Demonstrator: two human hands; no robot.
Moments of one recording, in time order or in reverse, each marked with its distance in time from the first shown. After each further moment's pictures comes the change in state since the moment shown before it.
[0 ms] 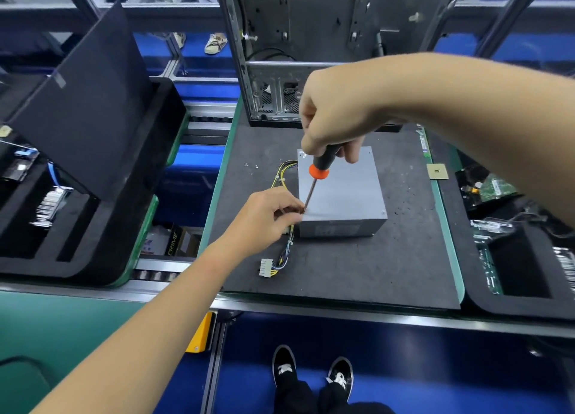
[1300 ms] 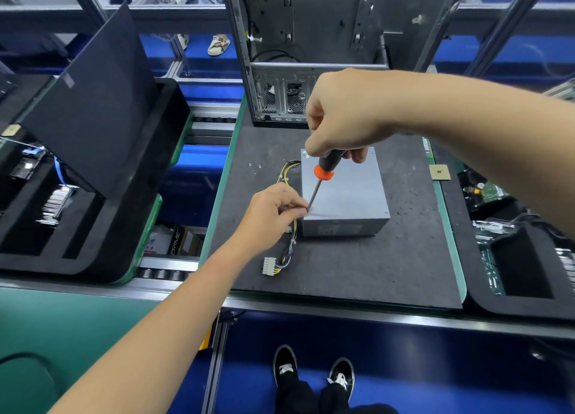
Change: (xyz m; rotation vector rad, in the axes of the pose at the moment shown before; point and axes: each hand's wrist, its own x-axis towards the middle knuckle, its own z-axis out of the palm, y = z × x) left_hand 0.002 0.002 0.009 -0.176 0.078 -0.124; right_hand -0.004 0.005 0.011 0.047 0.095 -0.044
